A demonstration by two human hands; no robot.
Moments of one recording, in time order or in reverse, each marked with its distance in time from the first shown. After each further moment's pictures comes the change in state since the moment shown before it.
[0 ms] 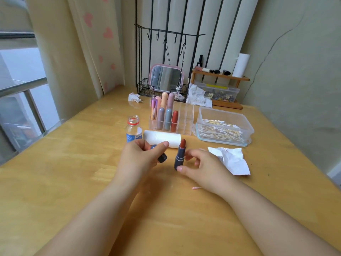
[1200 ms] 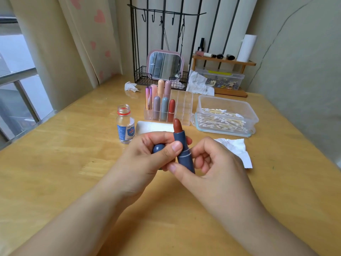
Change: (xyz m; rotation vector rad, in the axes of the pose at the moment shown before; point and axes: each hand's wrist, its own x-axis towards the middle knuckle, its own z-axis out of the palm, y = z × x) left_hand -0.029 0.012 0.005 -0.297 -0.613 0.214; right_hand -0.049 -0.017 -0.004 0.058 0.347 -0.274
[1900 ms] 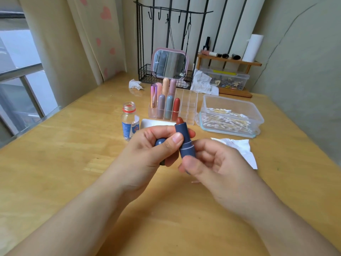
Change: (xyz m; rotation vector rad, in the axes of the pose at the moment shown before) left_hand 0.000 0.005 -0.004 -0.008 0.011 0.030; right_hand 0.008 -0.002 -0.012 0.353 -0.382 0.112
